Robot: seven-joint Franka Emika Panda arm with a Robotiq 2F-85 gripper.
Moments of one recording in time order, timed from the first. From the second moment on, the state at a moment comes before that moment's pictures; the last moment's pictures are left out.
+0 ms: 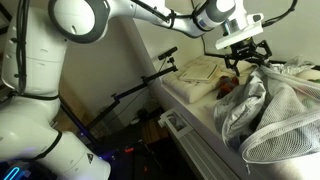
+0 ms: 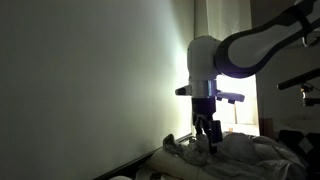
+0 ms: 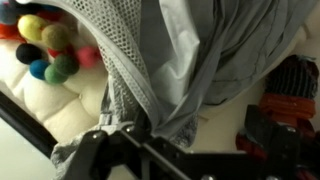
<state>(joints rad) 0.13 0.79 0.04 -1.29 -0.34 2.08 -0.50</state>
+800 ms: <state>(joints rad) 0.12 0.73 -0.01 -1.35 -0.41 2.25 -0.41</state>
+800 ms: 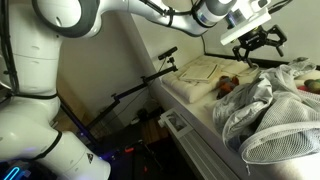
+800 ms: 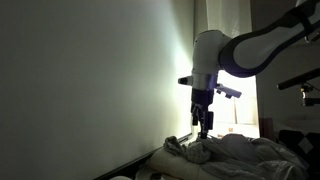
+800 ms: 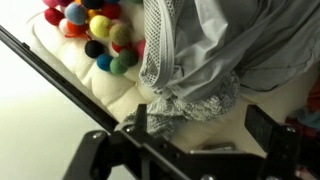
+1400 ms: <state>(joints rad) 0.12 0.73 -0.02 -1.36 -0.41 2.26 -0.40</state>
